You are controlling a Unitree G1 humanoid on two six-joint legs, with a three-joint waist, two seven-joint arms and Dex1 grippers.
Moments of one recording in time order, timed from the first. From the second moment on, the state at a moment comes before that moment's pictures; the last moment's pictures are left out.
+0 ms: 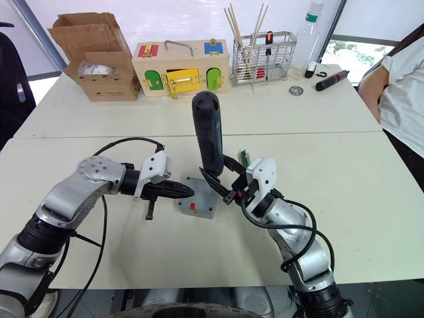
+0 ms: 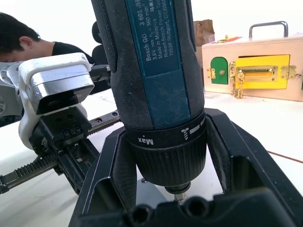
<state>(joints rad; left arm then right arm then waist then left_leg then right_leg) -0.45 0.71 -0.30 -0.25 -0.34 0.56 -1.15 0.00 -0.31 0.21 -0.47 0.28 0.17 0.52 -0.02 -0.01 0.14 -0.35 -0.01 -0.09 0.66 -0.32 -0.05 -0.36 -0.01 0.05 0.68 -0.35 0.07</state>
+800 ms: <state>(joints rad) -0.45 0.71 -0.30 -0.24 -0.34 0.56 -1.15 0.01 -0.32 0.21 -0.49 0.30 0.17 0.53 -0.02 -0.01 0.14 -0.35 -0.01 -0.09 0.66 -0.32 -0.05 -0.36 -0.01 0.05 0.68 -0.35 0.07</state>
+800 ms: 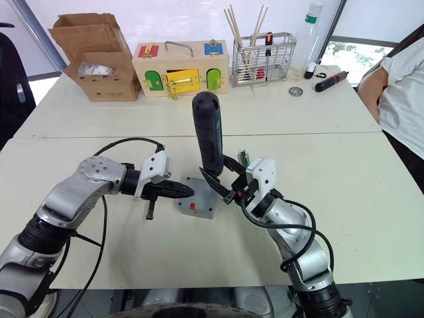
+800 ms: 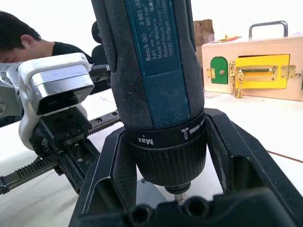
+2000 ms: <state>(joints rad) -0.45 0.73 -0.33 -0.24 -0.28 0.45 -1.19 0.10 -0.31 0.25 -0.56 0.26 0.12 0.47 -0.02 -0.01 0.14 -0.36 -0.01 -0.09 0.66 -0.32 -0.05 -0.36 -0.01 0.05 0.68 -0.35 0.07</state>
